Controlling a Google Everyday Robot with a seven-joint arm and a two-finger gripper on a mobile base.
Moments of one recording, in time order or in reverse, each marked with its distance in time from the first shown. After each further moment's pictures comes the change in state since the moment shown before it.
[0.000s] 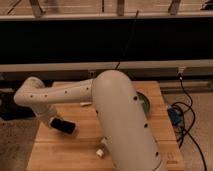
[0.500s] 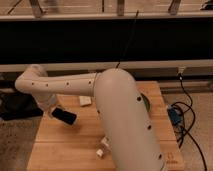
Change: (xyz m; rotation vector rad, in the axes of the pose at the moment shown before) arm 0.019 0.039 -0.031 -0.016 0.029 0.091
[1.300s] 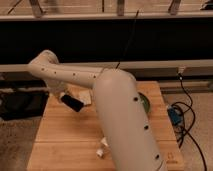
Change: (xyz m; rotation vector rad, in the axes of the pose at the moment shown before) arm 0.039 0.085 -0.012 -0.024 0.018 0.189
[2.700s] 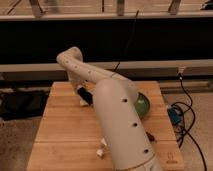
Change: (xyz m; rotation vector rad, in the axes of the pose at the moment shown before) arm 0.052 0.088 0.067 0.056 -0.033 0.124
